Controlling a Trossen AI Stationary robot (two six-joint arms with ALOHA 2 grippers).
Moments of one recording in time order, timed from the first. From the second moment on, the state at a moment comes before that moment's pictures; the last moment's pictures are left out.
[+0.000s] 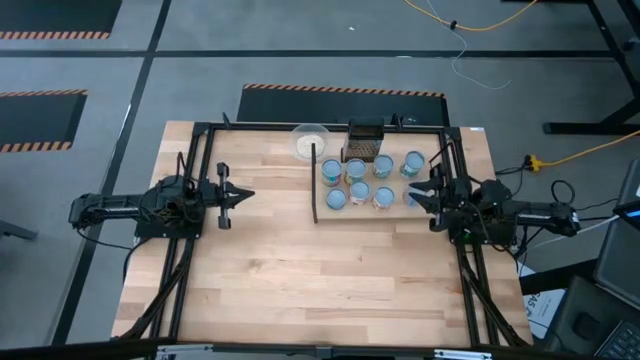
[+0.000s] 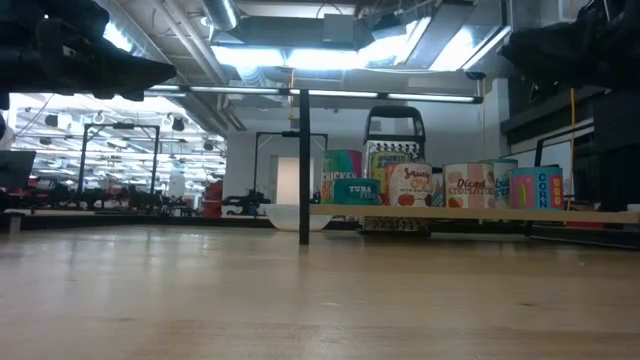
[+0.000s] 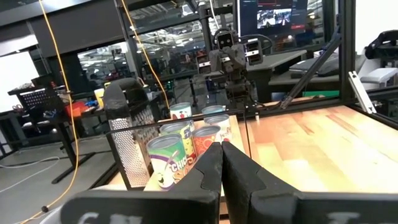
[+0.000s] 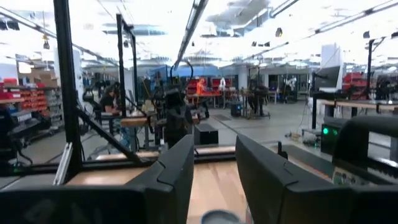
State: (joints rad) left arm 0.11 0.09 0.01 0.22 0.00 0.19; right arm -0.05 0.00 0.02 0.27 0.06 0.02
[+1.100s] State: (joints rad) left arm 0.11 0.09 0.01 0.01 0.00 0.13; right arm -0.05 0.01 0.02 0.03 0.15 0.04
